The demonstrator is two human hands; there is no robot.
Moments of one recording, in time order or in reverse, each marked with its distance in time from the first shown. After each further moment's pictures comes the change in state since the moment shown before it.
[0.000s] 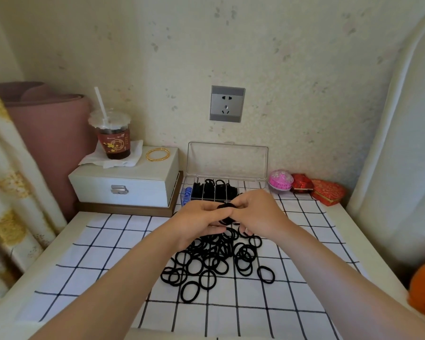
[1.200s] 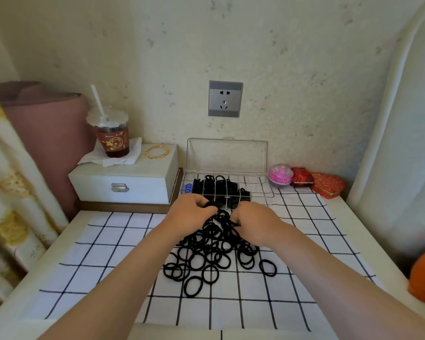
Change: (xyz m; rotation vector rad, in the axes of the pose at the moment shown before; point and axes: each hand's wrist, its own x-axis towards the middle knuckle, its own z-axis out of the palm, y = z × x) left_hand 0.006 -0.004 -0.014 0.764 0.393 0.139; right_hand 0.009 0.026 0.021 -0.750 -0.174 -0.085
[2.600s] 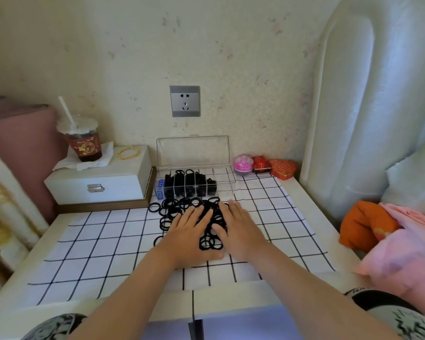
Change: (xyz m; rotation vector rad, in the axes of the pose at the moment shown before) left_hand -0.068 -0.009 0.061 0.738 -0.324 0.378; right_hand -0.078 0.019 0.060 0.220 0.188 0.150
